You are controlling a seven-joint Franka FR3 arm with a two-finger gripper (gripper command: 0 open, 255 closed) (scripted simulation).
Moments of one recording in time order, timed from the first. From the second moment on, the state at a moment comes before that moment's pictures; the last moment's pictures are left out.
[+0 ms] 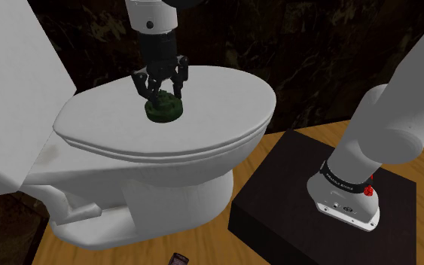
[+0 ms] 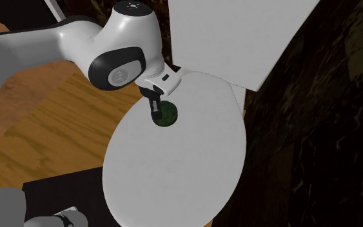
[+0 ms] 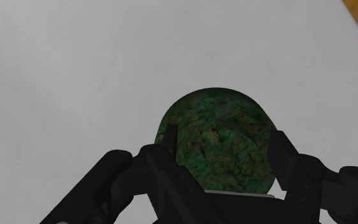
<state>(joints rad) 0.12 -0.10 0.43 -1.96 0.06 1.89 0.56</state>
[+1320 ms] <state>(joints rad) 0.11 -0.09 0.43 -1.76 0.05 1.70 0.57</state>
